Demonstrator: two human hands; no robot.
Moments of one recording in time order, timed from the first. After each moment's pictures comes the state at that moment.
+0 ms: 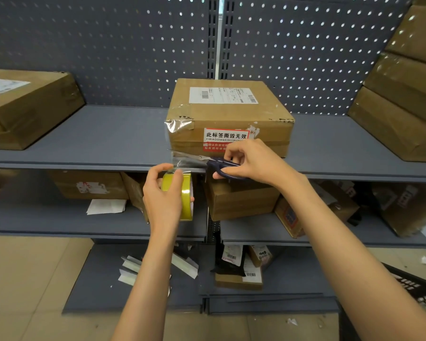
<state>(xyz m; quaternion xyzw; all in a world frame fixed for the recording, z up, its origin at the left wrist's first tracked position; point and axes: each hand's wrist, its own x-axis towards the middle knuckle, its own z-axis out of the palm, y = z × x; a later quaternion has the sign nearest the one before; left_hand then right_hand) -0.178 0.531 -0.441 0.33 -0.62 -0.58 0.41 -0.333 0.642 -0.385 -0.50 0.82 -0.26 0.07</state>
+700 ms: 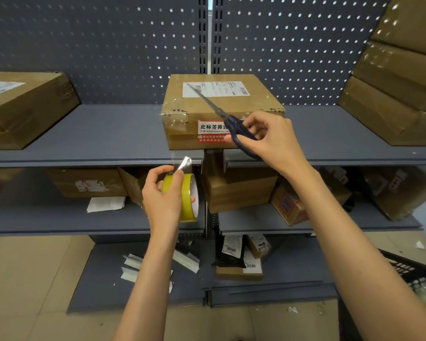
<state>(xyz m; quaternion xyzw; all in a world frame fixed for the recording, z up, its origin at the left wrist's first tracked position) -0.161 0.549 -0.438 0.34 -0.61 -0.60 0.39 -0.313 0.675 -0.367 -0.40 0.80 -0.44 -0.08</state>
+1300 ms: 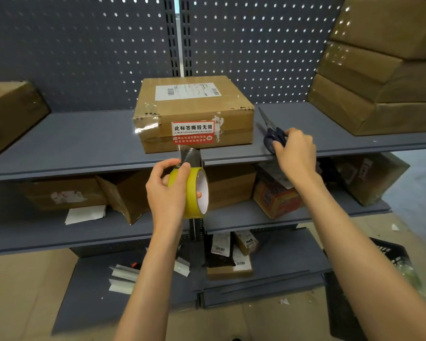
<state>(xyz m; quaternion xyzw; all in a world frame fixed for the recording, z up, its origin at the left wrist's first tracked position) -0.175 0.584 -0.418 0.29 -0.60 -0.66 0.34 -0.344 0.743 -0.394 -0.10 0.94 -0.28 -0.15</state>
